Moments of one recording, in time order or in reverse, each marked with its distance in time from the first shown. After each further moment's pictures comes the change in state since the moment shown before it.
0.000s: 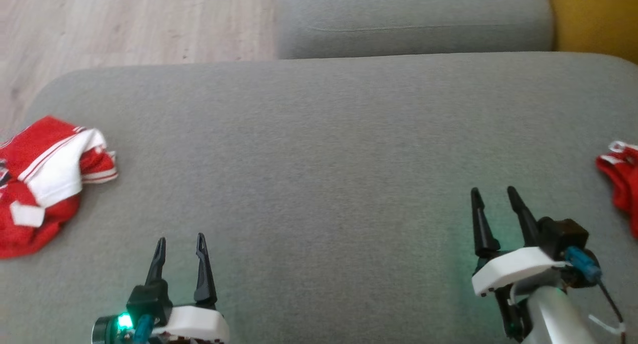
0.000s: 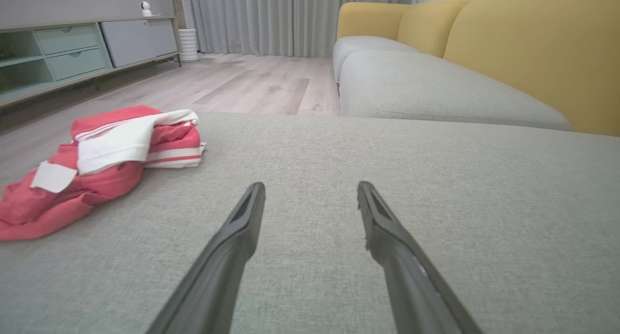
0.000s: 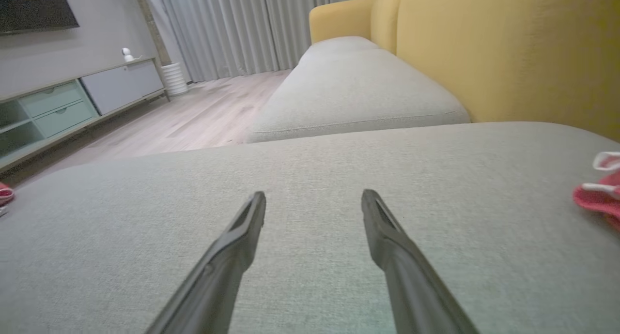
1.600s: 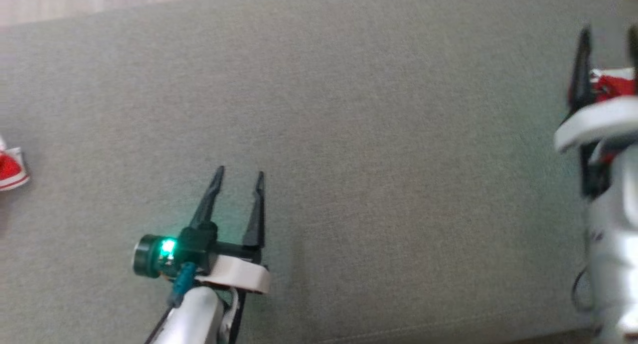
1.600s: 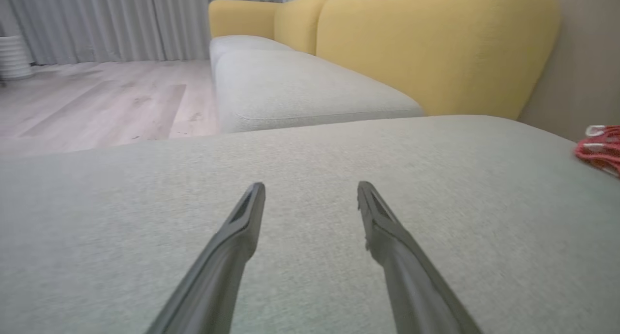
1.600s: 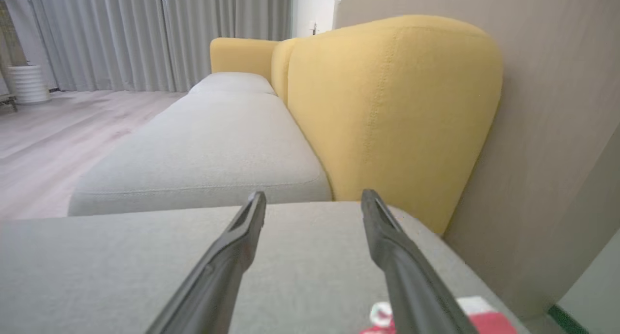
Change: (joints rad) left arm -0.186 0.001 -0.203 -0.060 0.028 -0.050 0.000; right arm -0.508 -0.131 -0.233 0.199 -0.204 0.000 0.000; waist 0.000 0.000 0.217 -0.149
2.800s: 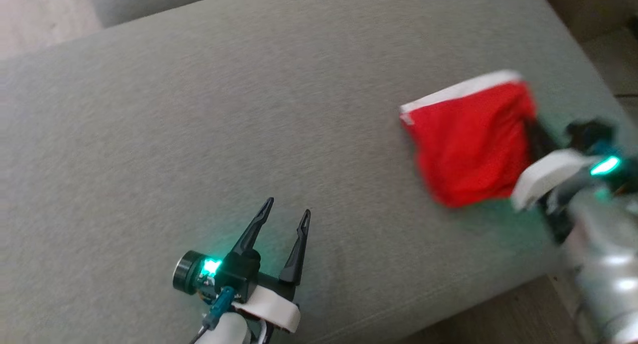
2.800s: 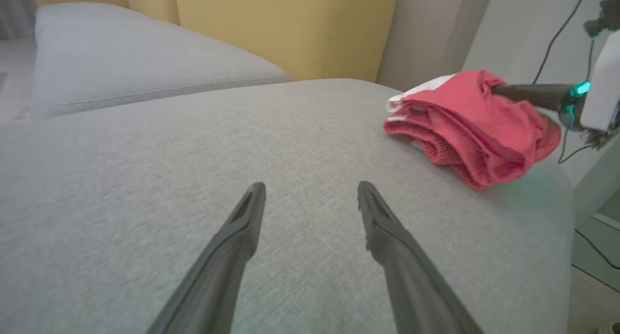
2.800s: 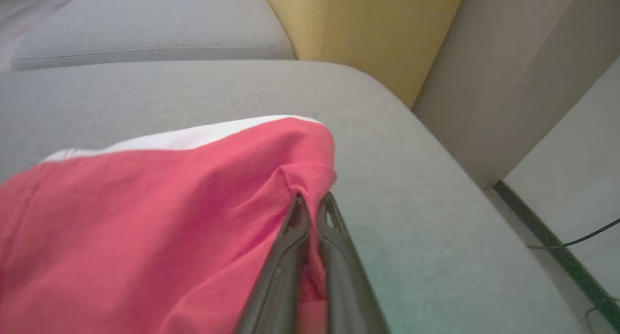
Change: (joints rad) left arm 0.036 0.001 -0.143 0.036 0.001 -0.057 0.000; right arm 0.067 -0.040 0.365 0.256 0.220 0.000 0.020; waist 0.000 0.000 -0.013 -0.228
